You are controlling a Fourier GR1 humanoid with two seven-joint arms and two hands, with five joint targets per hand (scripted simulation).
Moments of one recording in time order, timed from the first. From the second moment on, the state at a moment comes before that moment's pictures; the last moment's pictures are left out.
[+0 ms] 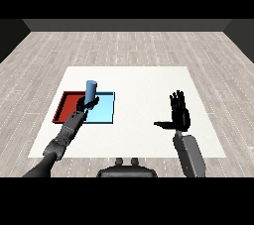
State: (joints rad) left arm -0.76 0.28 -0.13 -0.29 0.14 0.38 -0.19; right arm -0.06 -0.20 0.10 -1.71 -0.42 -0.12 -0.26
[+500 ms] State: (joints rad) left arm -0.83 0.22 -0.17 -0.08 0.05 0.39 -0.11; right arm -0.11 -0.18 0.06 -1.58 -0.43 -0.08 -0.29
